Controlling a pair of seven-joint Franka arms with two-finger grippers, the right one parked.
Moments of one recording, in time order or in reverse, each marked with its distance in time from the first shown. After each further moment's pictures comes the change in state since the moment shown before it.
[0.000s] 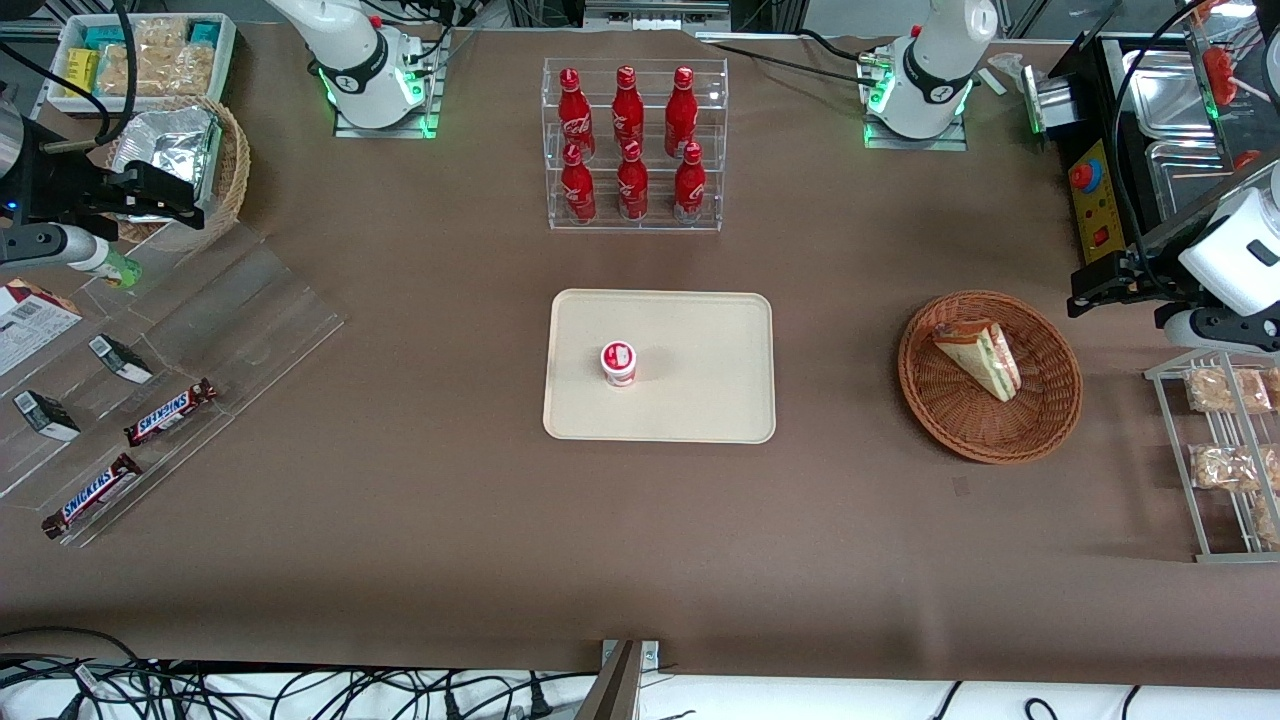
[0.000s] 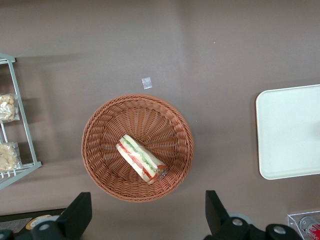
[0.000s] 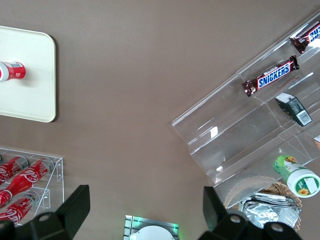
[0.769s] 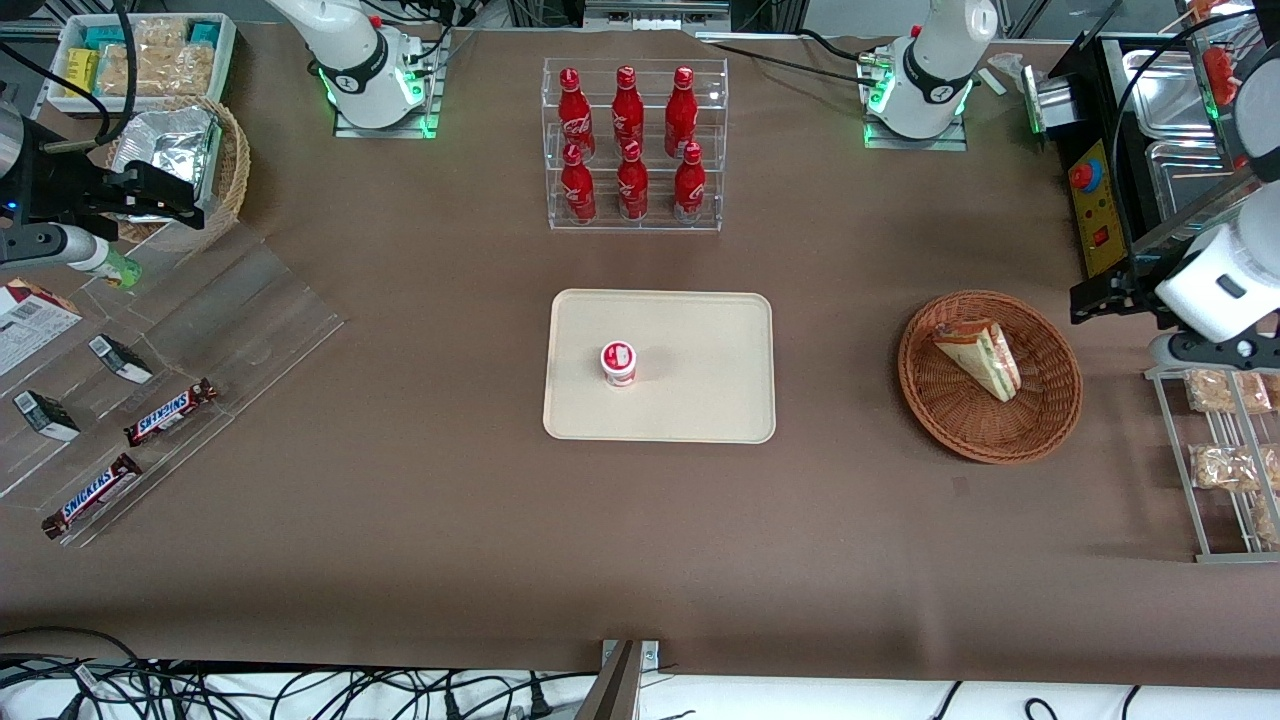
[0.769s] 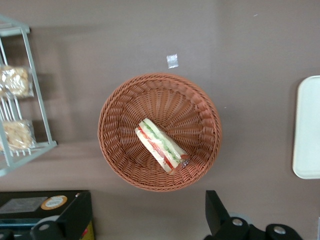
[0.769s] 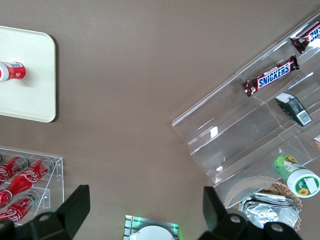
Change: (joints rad) arm 0.015 0.020 0.008 -0.121 0.088 0.050 -0.069
